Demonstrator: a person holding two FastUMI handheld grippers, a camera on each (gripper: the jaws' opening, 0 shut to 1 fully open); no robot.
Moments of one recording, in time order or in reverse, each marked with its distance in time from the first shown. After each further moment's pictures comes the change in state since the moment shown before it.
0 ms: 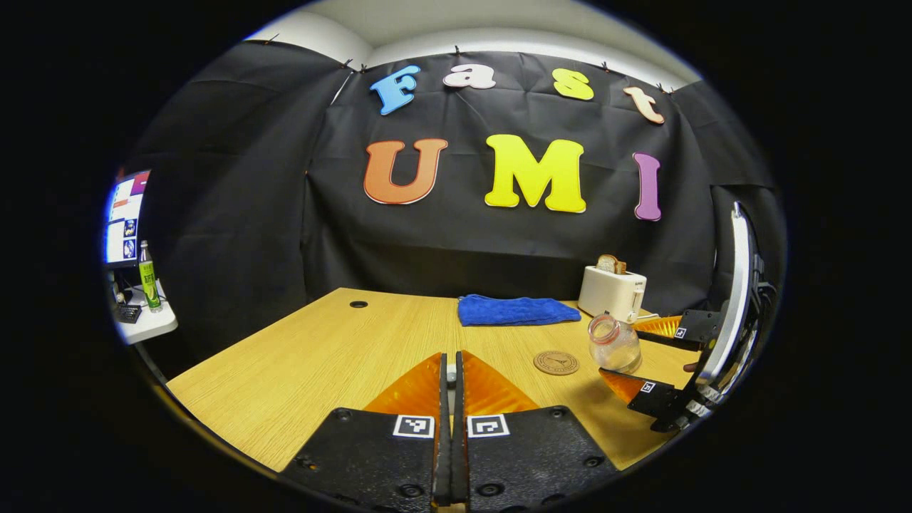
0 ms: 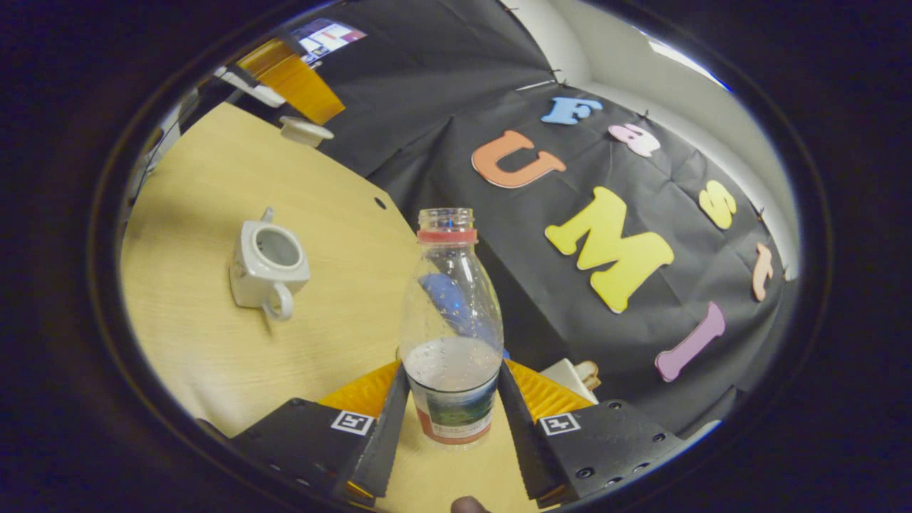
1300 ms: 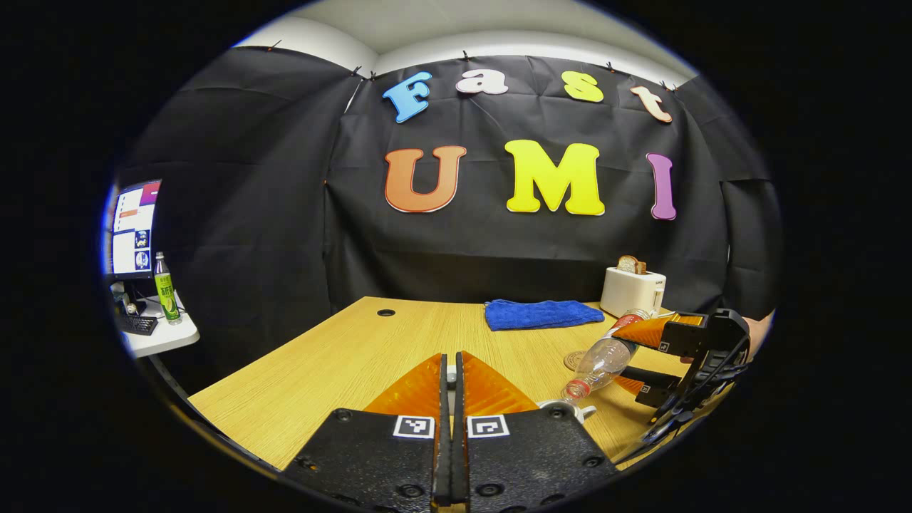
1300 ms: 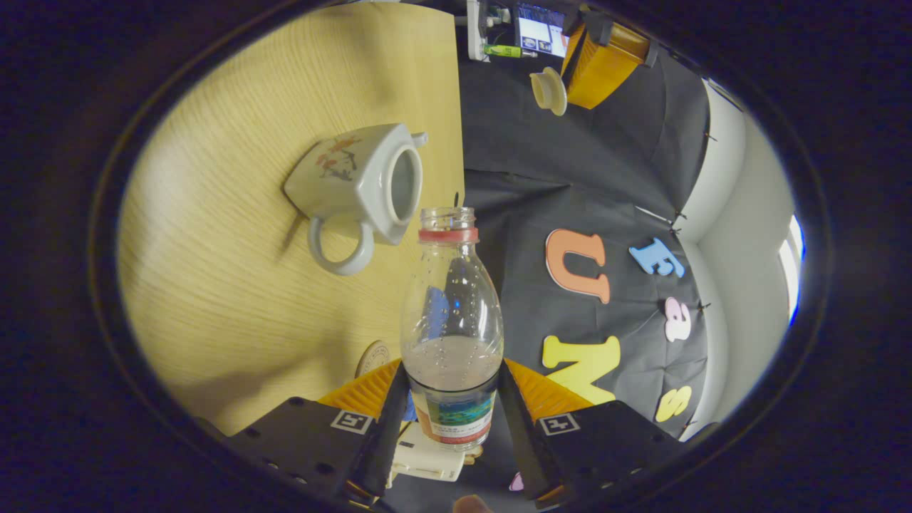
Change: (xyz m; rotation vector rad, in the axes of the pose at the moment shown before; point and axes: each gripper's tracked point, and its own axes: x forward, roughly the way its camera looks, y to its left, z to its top) left arm -0.009 0.041 0.010 0.033 -0.019 0.064; right arm 0.021 0.015 0.038 -0.770 -0.134 -0.065
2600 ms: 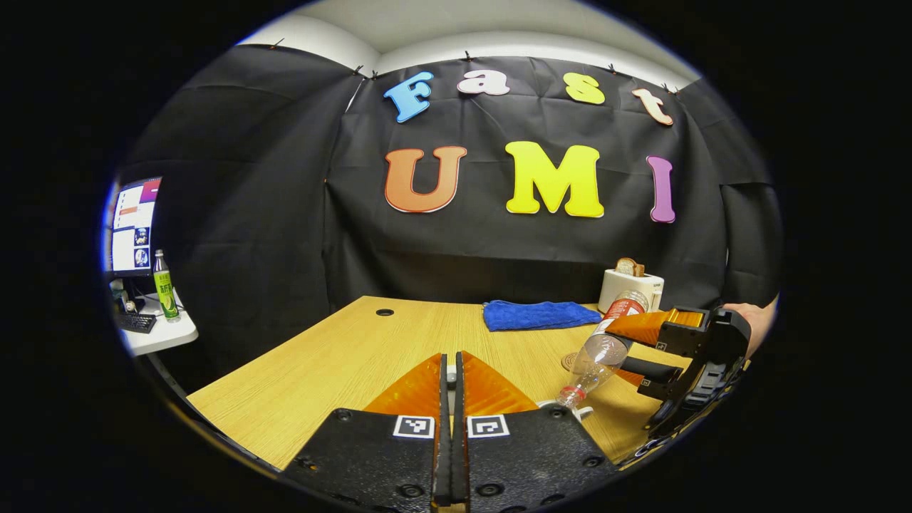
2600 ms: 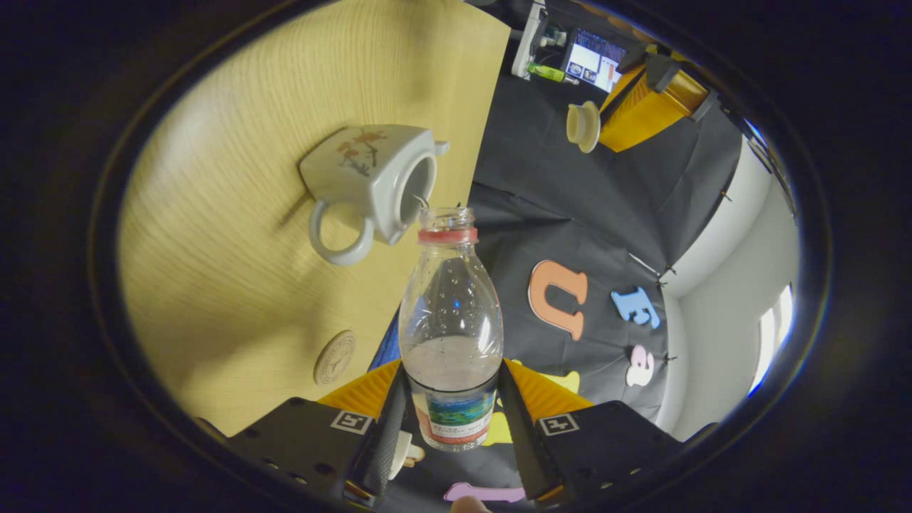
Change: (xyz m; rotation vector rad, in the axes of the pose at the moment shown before) left arm -0.004 0.001 0.003 -0.010 0.000 -0.008; right arm 0.003 -0.021 0.010 -0.204 -0.047 -0.076
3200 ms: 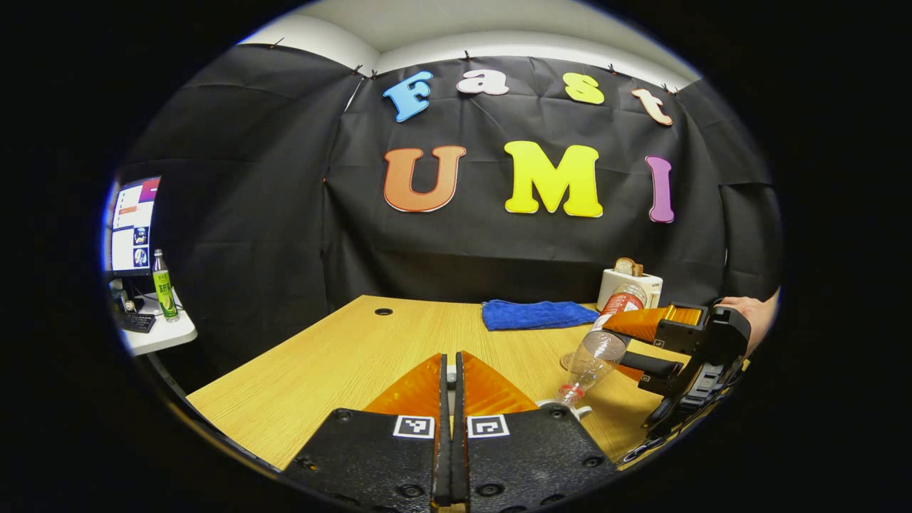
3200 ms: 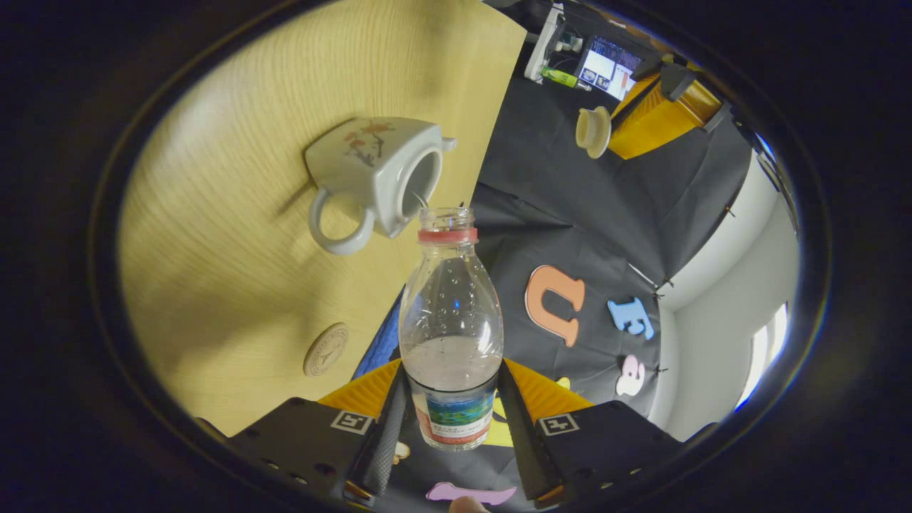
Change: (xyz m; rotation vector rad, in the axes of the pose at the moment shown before) left arm 0.000 0.000 -0.001 -0.001 0.005 -0.004; right arm 0.002 -0.005 -0.002 -0.064 0.001 -0.009
